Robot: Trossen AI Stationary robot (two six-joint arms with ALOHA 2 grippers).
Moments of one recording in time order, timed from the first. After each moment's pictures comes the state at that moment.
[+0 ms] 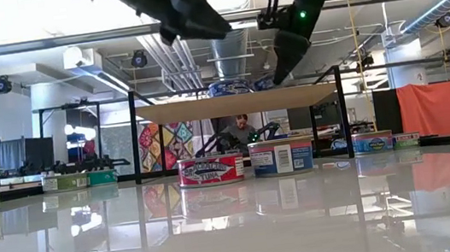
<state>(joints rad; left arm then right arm) 0.08 1.50 1.09 0.02 -0.28 -0.01 -0.44 1.55 1.30 -0.65 0.26 -0.30</state>
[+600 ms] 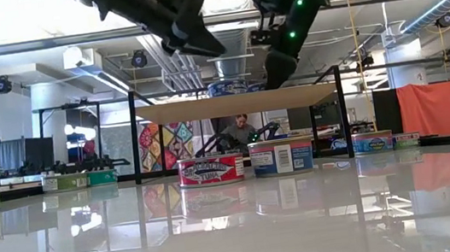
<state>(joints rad) 0.24 1.50 1.10 -0.04 -0.18 0.12 -0.52 1.65 1.31 -0.46 0.22 -0.46</state>
